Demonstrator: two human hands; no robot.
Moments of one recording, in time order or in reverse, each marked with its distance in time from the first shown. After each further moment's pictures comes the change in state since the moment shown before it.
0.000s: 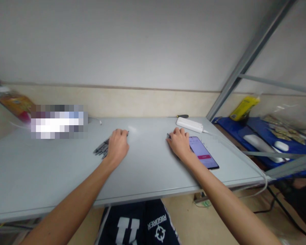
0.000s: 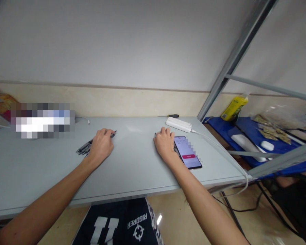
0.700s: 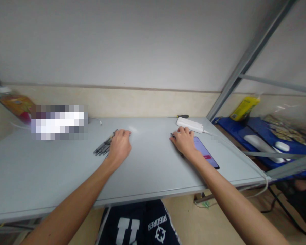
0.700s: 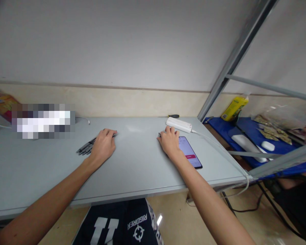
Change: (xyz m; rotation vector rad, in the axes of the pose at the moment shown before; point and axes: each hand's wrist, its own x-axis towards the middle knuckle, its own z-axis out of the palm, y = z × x) left_hand -0.001 0.004 -0.002 -0.075 0.035 0.059; right_hand 0.004 0.020 0.005 -0.020 0.009 -0.004
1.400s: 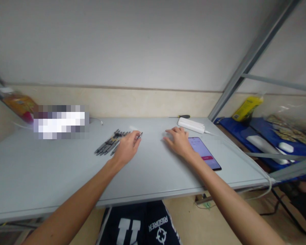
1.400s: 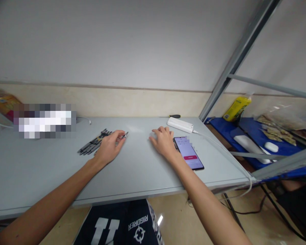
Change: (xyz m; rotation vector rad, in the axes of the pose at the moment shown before) left_hand -0.004 0.014 0.000 -0.471 0.107 0.161; right_hand 0.001 -0.018 -0.013 0.366 0.059 -0.085
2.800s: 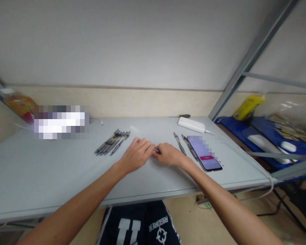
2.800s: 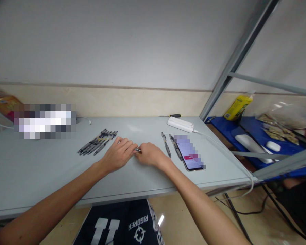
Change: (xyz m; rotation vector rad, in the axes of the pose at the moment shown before) left_hand -0.006 0.028 0.001 0.462 -0.154 0.614; right_hand -0.011 -0.054 -0.020 0.225 -0.549 -0.059
